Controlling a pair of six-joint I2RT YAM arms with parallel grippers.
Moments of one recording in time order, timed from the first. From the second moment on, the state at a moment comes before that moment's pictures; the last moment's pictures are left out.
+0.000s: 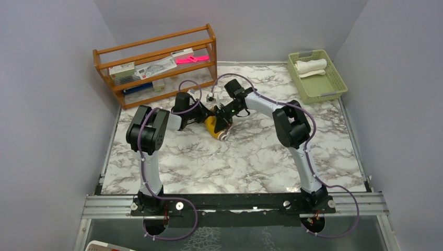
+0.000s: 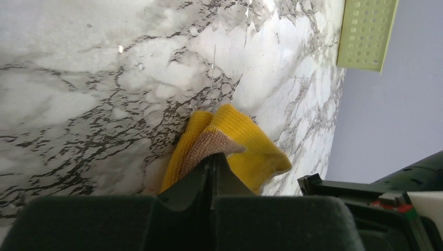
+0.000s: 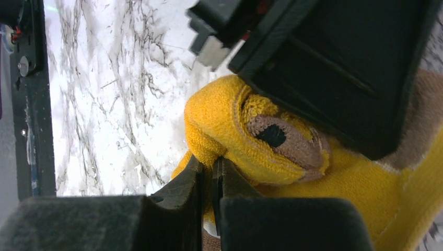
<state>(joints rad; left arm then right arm) -0.25 2.03 0.96 0.48 0.51 -0.91 0.59 2.35 1.82 -0.66 -0.92 -0.46</state>
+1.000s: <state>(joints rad) -0.15 1.72 0.90 0.08 0.87 -0.63 0.63 2.36 1.77 -0.59 -0.97 -0.43</state>
